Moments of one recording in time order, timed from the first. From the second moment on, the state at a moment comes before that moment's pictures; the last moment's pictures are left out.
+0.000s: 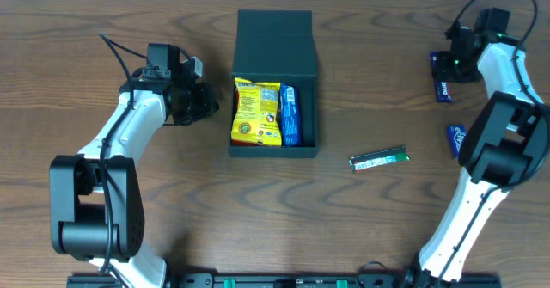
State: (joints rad) left arm -0.06 1.80 1.17 -0.55 0.46 -0.35; right arm -0.32 2.40 1.96 -0.82 -0.14 -0.20
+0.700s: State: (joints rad) left arm -0.06 1.80 1.17 -0.52 0.46 -0.35; right arm 0.21 2.22 2.41 -1.36 -0.08 0.17
